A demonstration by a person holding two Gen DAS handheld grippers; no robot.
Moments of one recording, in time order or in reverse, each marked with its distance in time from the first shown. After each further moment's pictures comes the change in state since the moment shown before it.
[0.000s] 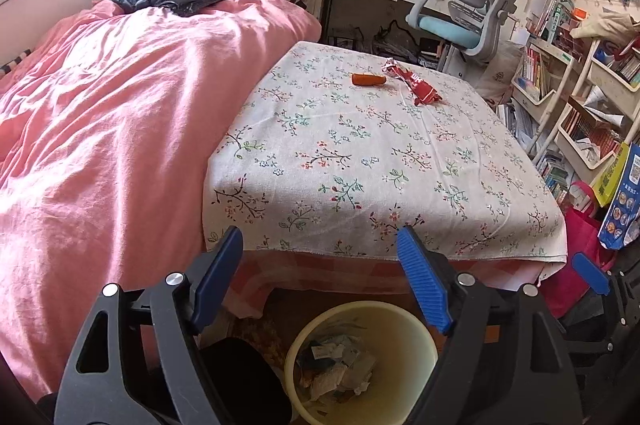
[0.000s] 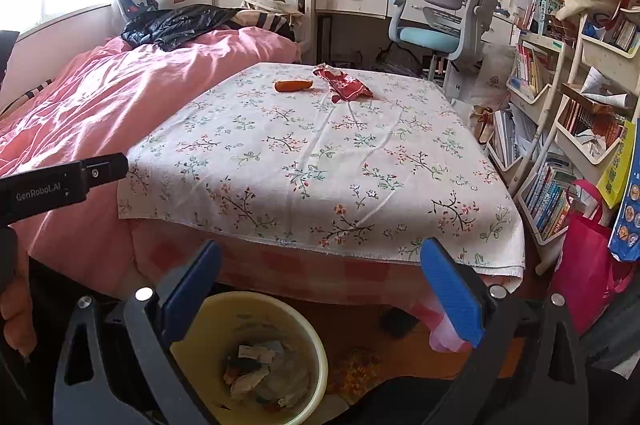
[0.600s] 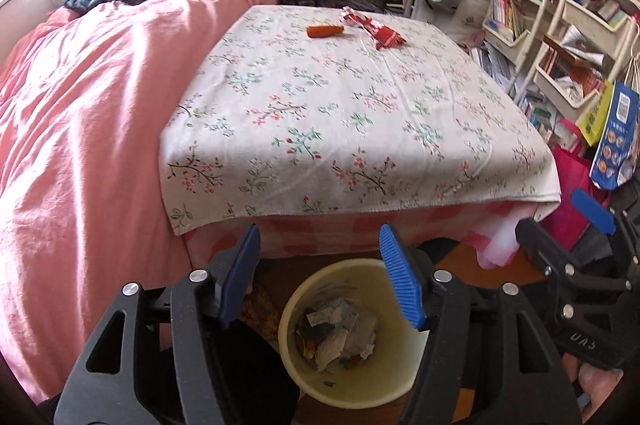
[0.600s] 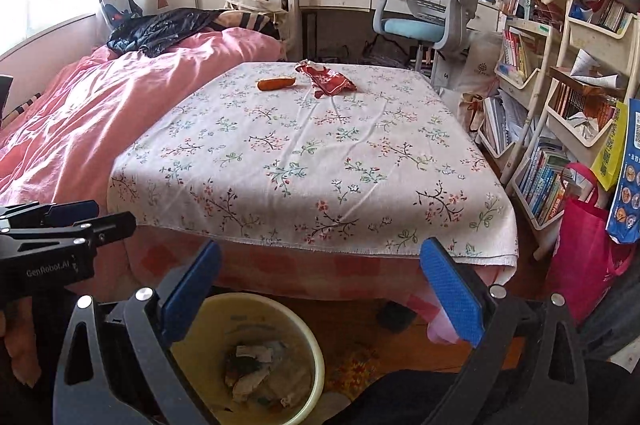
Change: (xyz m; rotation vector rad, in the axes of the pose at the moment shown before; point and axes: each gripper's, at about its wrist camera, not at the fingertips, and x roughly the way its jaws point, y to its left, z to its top) left arm 0.018 -0.024 -0.014 0.135 0.145 -0.071; right arm 0.003 -0.012 -0.001 0.057 0.017 -0.018
